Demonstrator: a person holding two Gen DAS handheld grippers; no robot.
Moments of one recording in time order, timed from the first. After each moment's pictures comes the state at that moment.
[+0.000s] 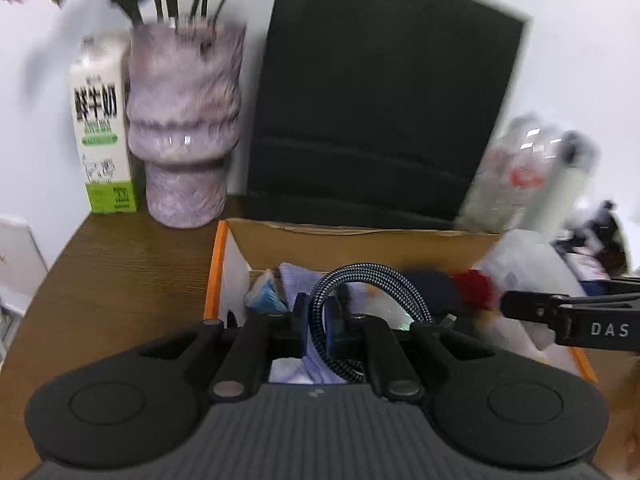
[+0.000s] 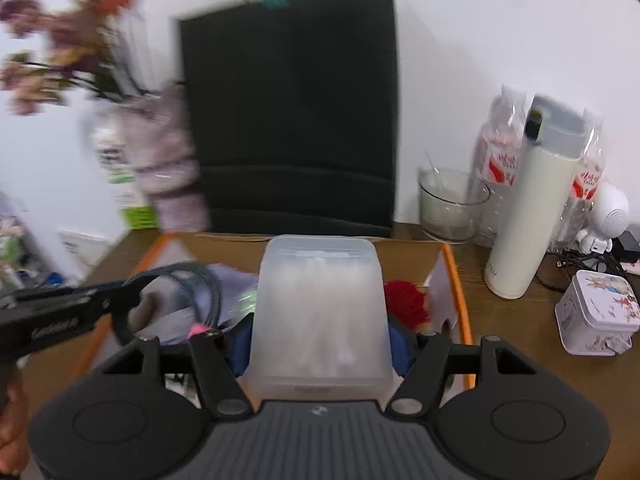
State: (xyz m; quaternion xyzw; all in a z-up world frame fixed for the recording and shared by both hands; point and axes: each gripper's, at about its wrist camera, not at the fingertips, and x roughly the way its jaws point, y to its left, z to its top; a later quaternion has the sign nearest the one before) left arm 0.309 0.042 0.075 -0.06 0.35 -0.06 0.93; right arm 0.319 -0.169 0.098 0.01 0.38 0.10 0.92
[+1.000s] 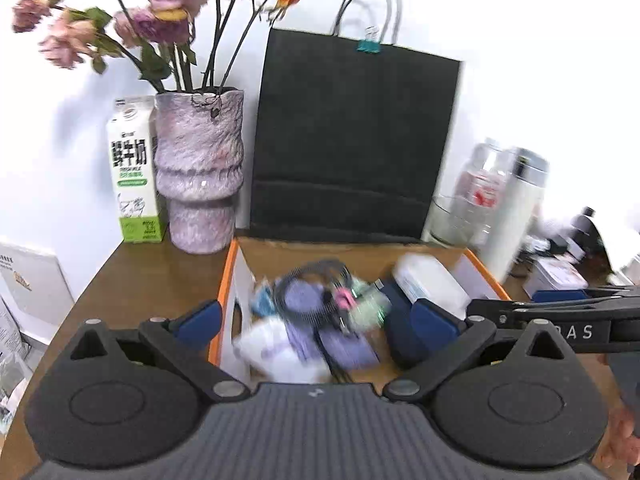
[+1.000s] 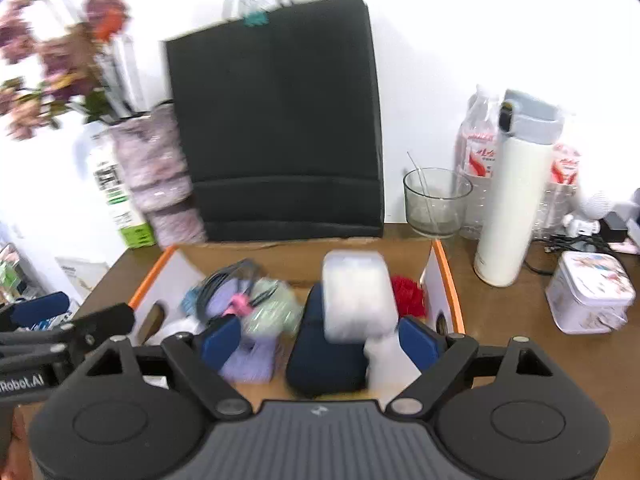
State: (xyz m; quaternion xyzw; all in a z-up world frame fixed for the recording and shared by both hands) left arm 0.189 0.024 0.116 -0.04 0.27 -0.05 0.96; right arm 0.230 -0.169 0.109 0.03 0.33 0.10 0.94
